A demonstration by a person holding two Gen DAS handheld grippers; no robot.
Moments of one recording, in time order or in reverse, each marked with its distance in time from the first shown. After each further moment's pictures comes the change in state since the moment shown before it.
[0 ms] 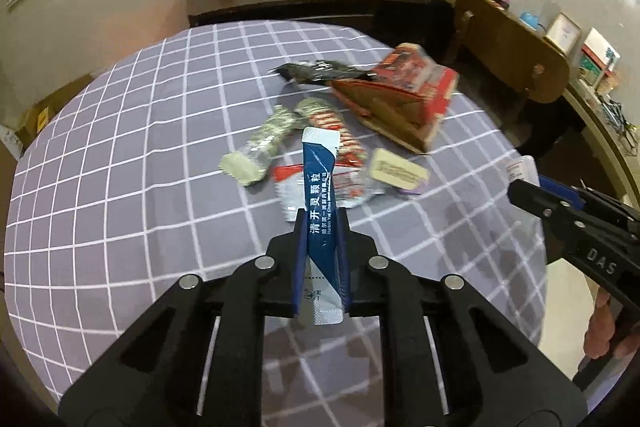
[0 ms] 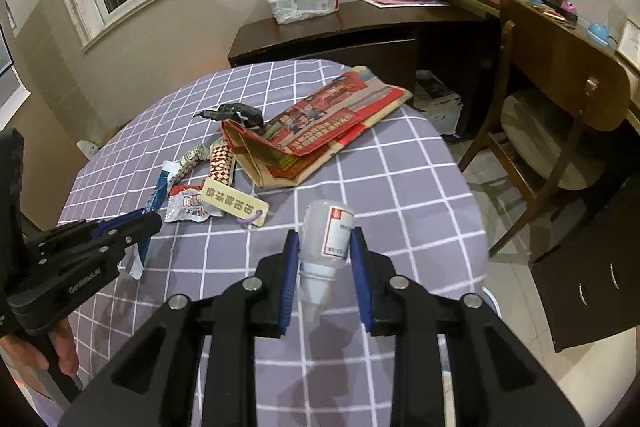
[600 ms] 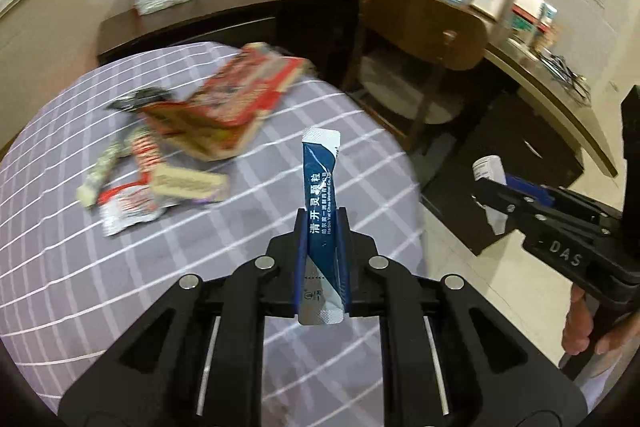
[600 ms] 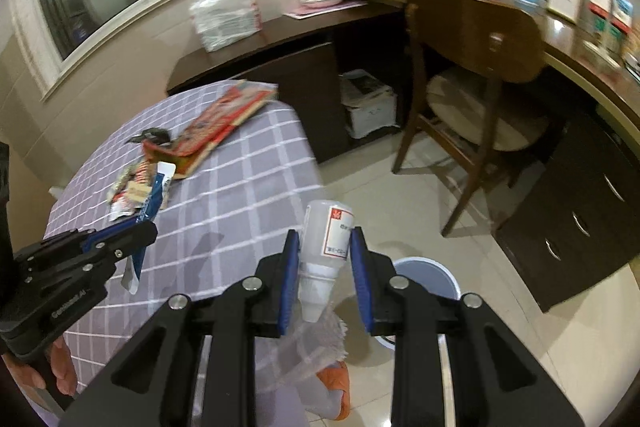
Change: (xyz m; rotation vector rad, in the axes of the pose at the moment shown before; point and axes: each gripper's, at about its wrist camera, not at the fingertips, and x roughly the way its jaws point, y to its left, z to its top) left arm 0.004 -0.131 -0.005 0.183 -0.002 -0.173; right arm -0.059 -0.104 -0.044 0.181 -0.052 -0.126
